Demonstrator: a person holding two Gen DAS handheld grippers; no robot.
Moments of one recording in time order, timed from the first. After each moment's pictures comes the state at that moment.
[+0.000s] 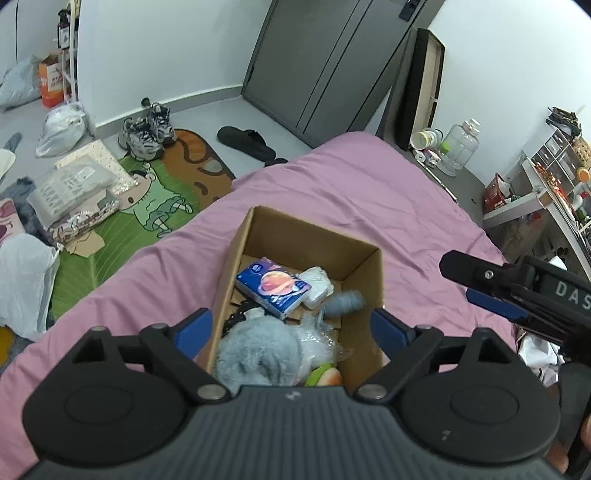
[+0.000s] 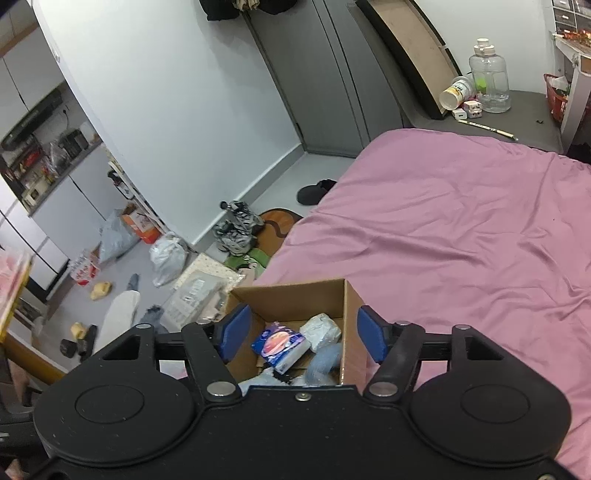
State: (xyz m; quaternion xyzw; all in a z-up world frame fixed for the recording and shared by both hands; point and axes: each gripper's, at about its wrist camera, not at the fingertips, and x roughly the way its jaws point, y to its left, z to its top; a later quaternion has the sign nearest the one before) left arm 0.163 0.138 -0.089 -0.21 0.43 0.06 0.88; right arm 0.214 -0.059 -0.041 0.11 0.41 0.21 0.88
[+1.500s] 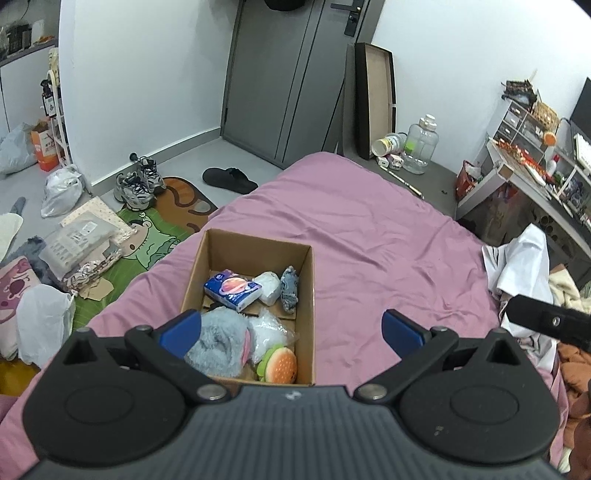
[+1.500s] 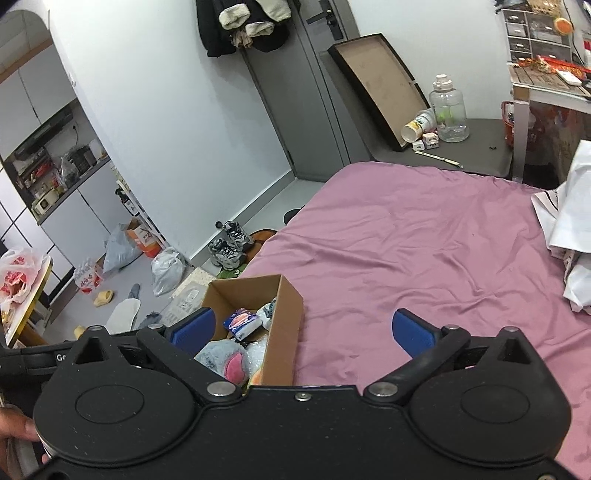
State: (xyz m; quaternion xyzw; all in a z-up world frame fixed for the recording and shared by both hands) left arm 0.112 0.050 -0.026 -0.13 0.39 0.05 0.91; right arm 0.146 -0.182 0.004 0.11 0.37 0.21 0.90
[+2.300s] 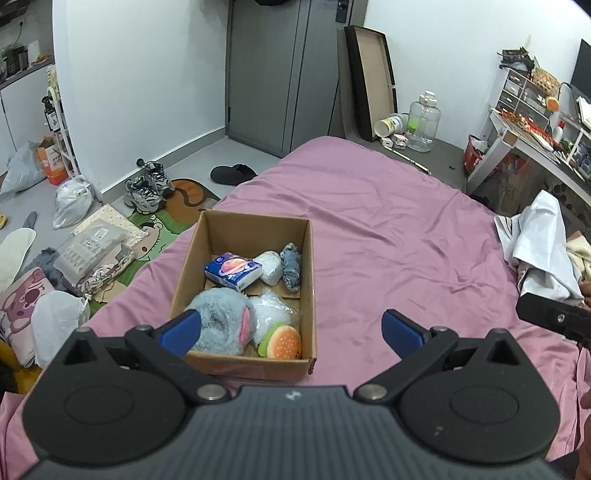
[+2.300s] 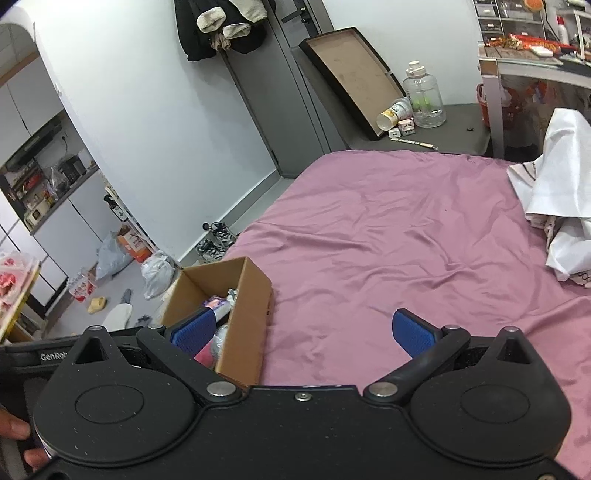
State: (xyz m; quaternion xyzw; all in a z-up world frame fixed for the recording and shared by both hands) left arm 0.104 0.015 -0.051 -0.08 0.40 0.07 0.91; right arm 0.130 -0.221 -0.037 0.12 0.36 0.19 0.90
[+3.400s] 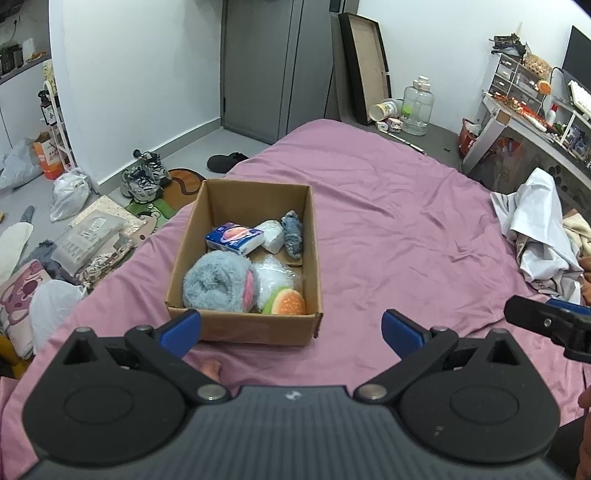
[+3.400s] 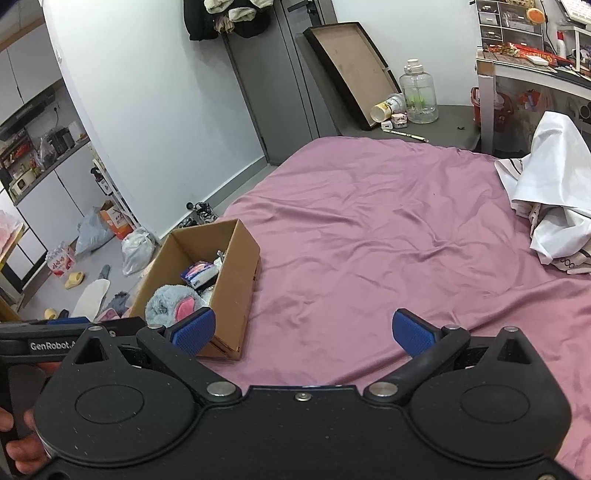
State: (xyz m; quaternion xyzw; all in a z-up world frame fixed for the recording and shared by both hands) left arm 0.073 0.016 -0.074 -0.07 0.41 0.06 0.91; right arm 0.093 -0.202 -0.054 0.07 0.37 0.17 0.91
